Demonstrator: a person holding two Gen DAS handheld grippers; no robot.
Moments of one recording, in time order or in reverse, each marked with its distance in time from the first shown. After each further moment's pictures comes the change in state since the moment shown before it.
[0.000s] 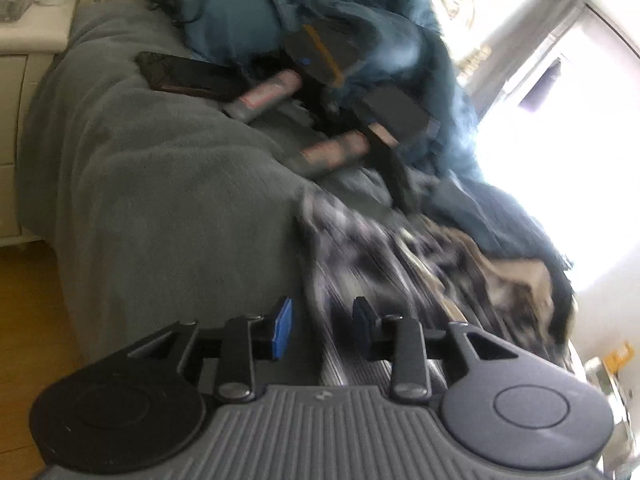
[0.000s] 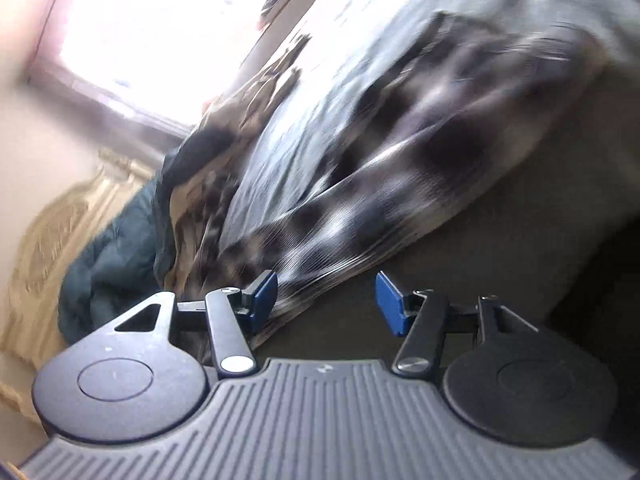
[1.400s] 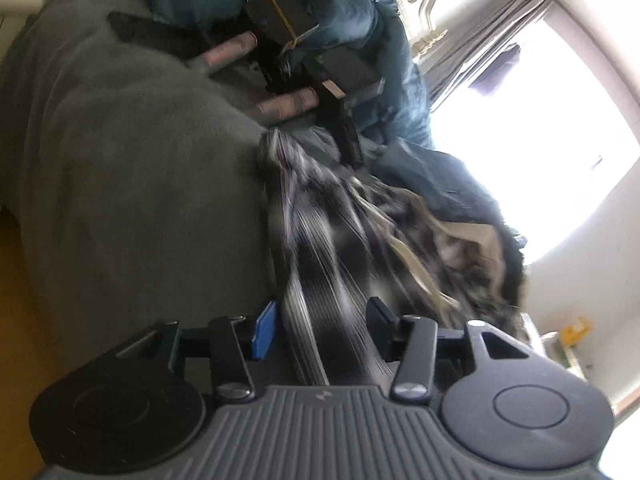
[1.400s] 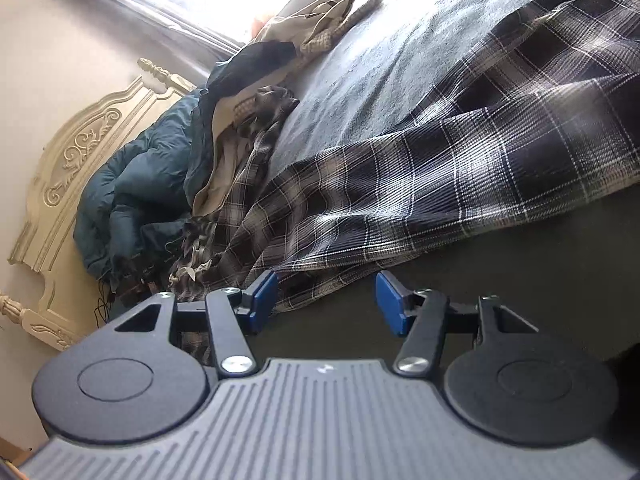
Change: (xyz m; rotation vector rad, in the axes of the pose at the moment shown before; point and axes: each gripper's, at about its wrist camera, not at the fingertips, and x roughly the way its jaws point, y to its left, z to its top) left arm 0.002 0.011 -0.025 0.005 0.050 -0.117; right arm 0.055 0.066 -0.024 -0.198 0.226 0.080
